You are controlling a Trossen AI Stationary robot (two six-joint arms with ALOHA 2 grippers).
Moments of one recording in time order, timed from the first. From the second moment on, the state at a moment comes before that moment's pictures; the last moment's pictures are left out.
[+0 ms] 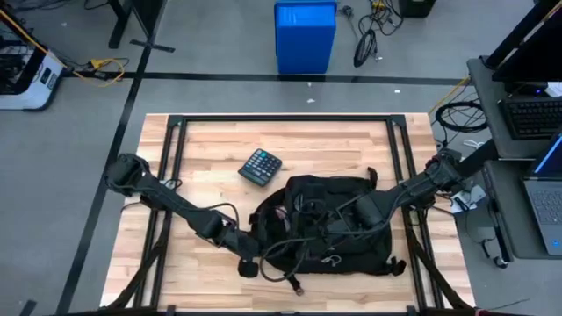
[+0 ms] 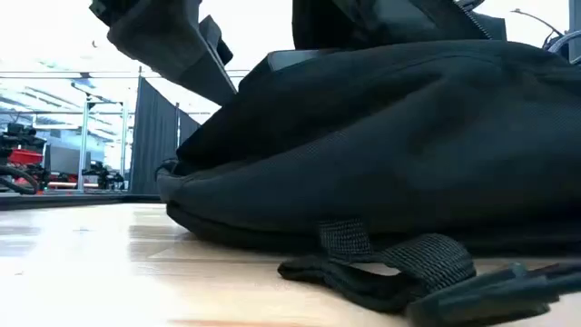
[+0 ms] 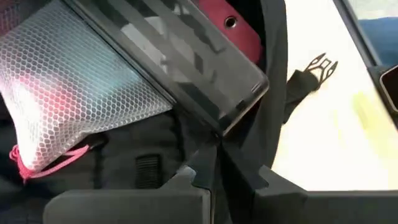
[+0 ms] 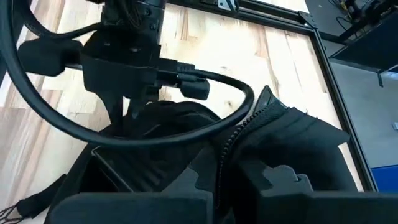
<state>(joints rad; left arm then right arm) -0.48 1.68 1.04 -0.18 -0.24 -0.26 0.46 1.76 1.78 -0.93 0.57 0.22</state>
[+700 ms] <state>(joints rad) -0.38 1.70 1.04 0.02 -0.31 -0.17 0.46 1.76 1.79 -0.92 0.58 0.22</state>
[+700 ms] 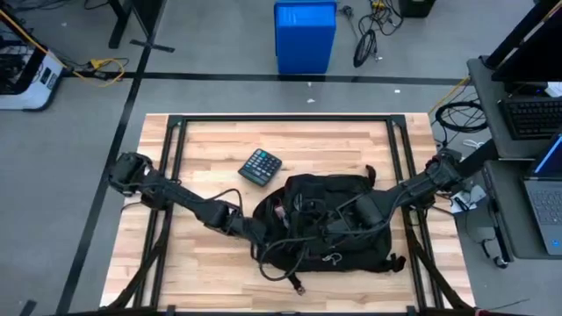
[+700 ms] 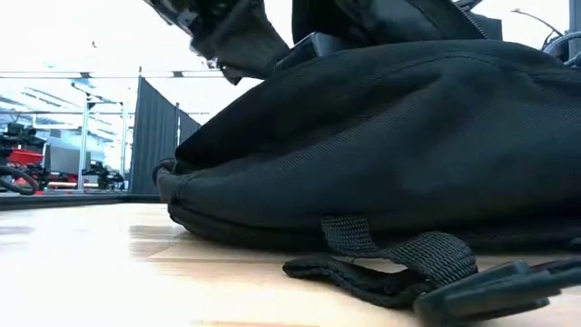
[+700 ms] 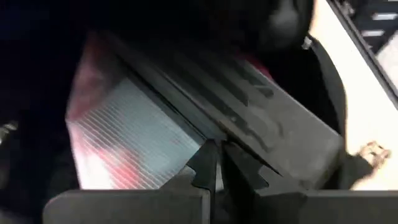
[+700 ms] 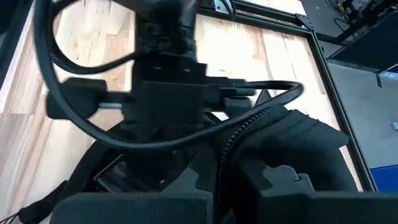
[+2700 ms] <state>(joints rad) -0.23 1.71 1.09 -0.11 -0.34 -0.26 0.46 1.76 1.79 -0.91 0.53 0.22</state>
